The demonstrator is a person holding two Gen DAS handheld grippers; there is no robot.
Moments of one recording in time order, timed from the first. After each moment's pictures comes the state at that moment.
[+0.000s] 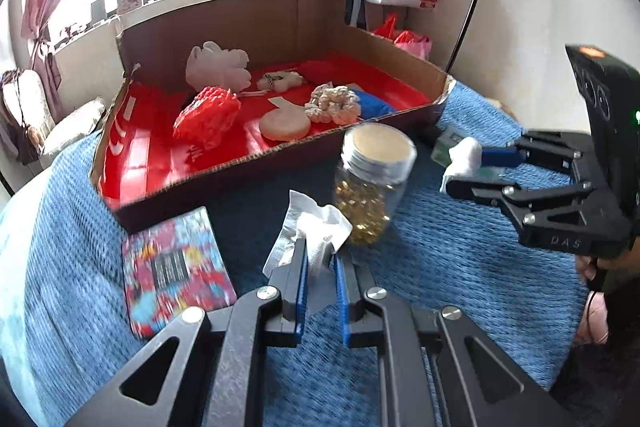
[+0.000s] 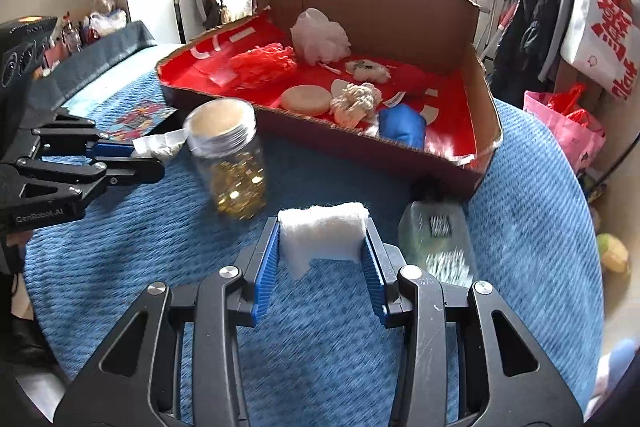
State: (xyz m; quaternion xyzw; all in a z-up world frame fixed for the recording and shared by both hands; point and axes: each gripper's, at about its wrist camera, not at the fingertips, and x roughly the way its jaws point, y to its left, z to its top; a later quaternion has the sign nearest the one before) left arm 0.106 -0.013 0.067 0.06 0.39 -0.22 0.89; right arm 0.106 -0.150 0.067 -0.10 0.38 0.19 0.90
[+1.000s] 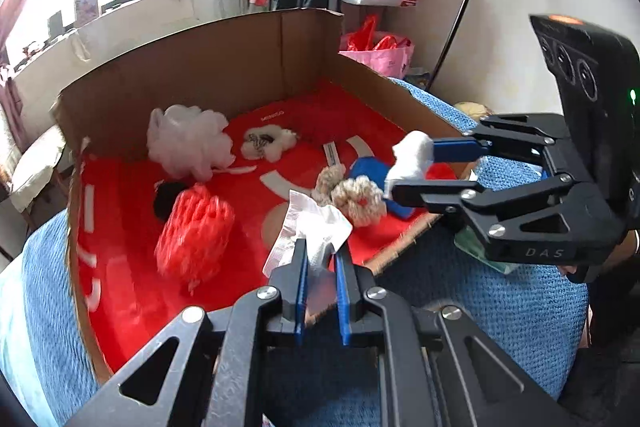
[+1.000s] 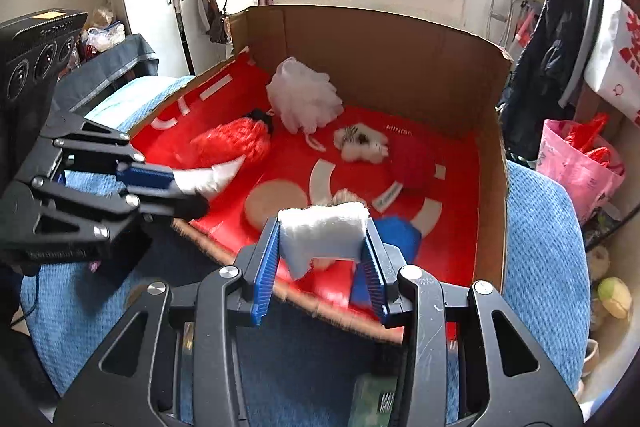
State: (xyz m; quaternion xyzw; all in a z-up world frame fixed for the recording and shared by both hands) left arm 0.226 -0.028 0.105 0.09 0.41 -0.27 0.87; right arm 0.225 -0.138 0.109 -0.08 0.39 0.22 0.89
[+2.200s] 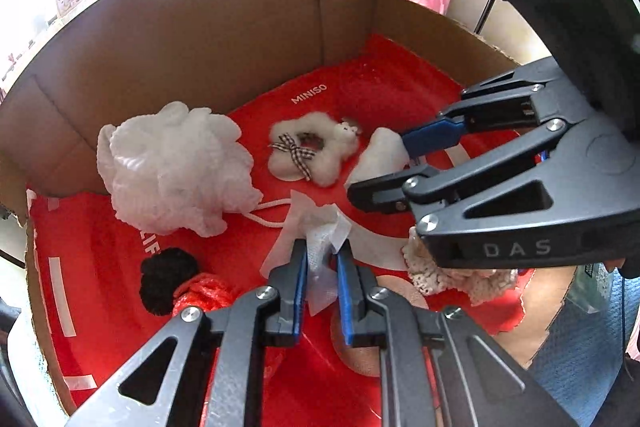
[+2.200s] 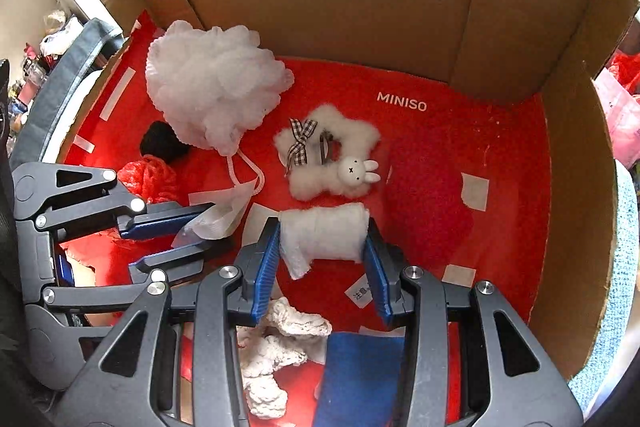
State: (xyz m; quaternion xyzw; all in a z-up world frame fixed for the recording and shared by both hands) left arm 0.355 -0.070 0.057 0.15 0.48 -0.25 0.83; right arm 0.376 -0.124 0.059 -0.03 0.56 0.21 0.80
